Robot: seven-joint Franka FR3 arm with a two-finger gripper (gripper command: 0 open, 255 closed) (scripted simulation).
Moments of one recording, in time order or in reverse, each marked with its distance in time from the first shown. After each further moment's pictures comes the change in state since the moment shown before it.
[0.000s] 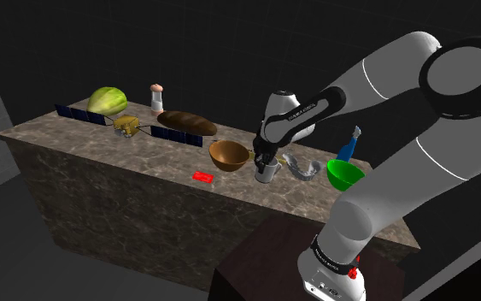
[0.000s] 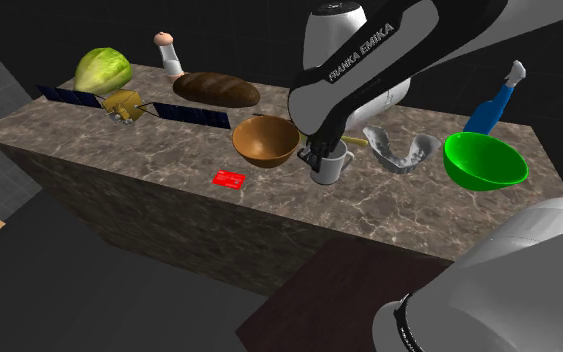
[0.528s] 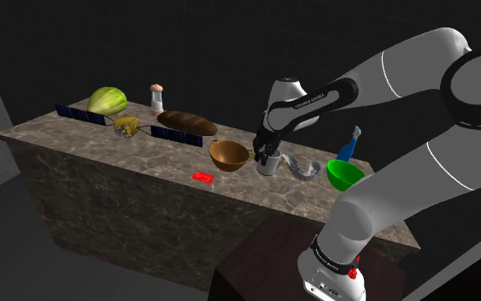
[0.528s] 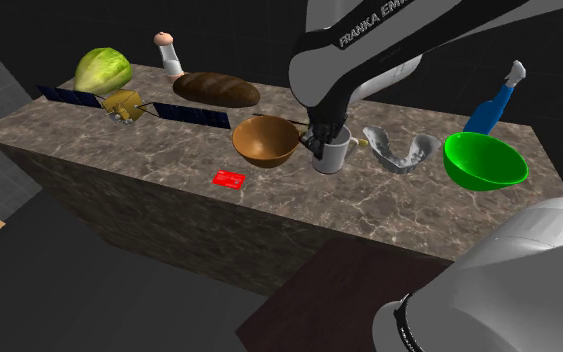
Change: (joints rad) arm 0.002 -0.098 0.003 0.044 0.009 -0.142 -0.013
